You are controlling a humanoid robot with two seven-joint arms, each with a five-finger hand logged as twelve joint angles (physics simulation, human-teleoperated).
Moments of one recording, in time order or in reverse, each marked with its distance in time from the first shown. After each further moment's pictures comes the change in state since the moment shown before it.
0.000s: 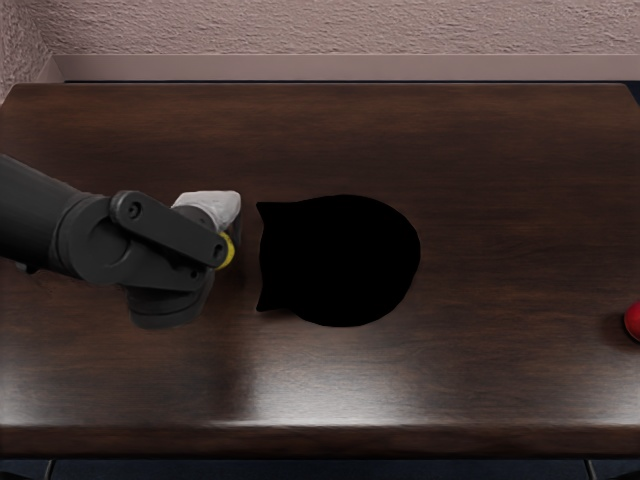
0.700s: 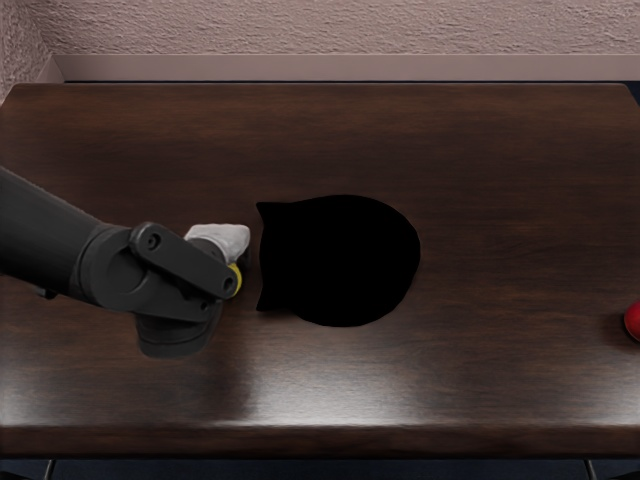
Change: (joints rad) left arm 0.082 -0.047 -0.004 0.001 0.011 0.011 0.001; right arm 0.000 0.000 0.000 0.000 0.000 0.000 0.000
